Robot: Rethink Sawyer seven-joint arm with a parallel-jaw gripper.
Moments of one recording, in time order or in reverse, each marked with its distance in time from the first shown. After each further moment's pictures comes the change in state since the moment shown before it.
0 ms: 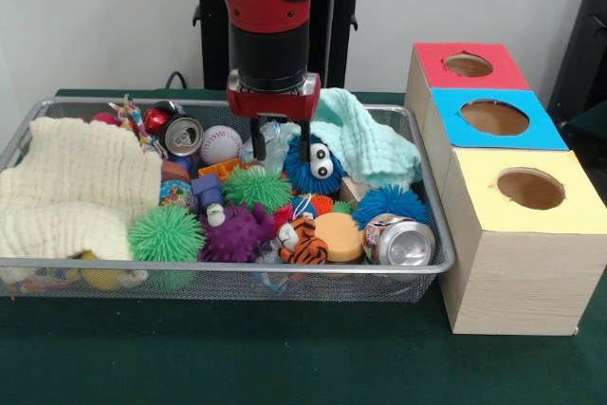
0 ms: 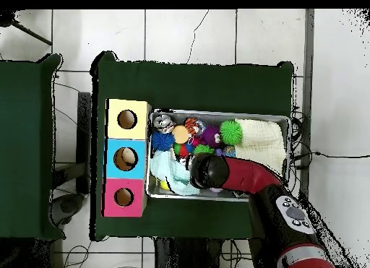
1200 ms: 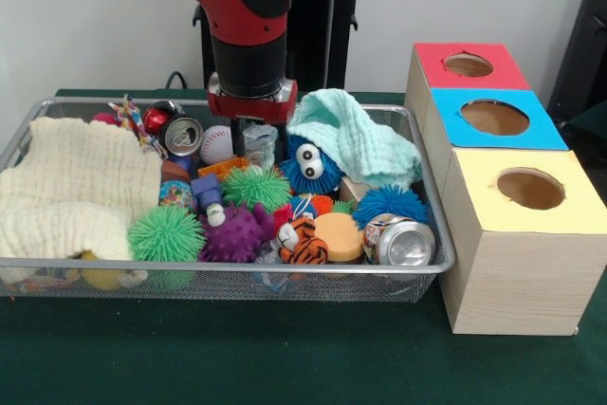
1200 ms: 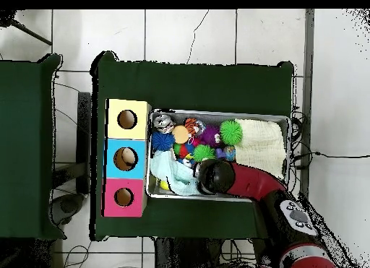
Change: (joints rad) arm -0.004 0.049 -0.067 0.000 0.000 0.000 0.000
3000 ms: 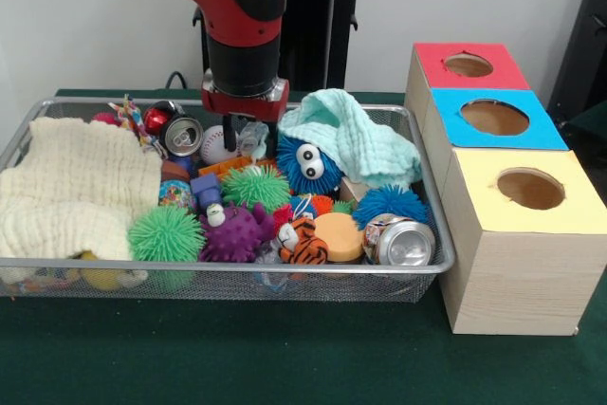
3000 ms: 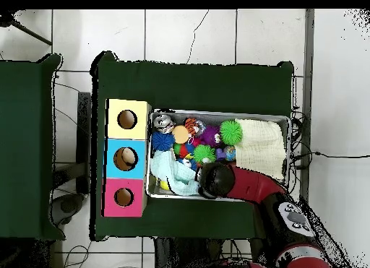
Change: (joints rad) arm 0.028 0.010 -0.051 0.000 0.000 0.000 0.000
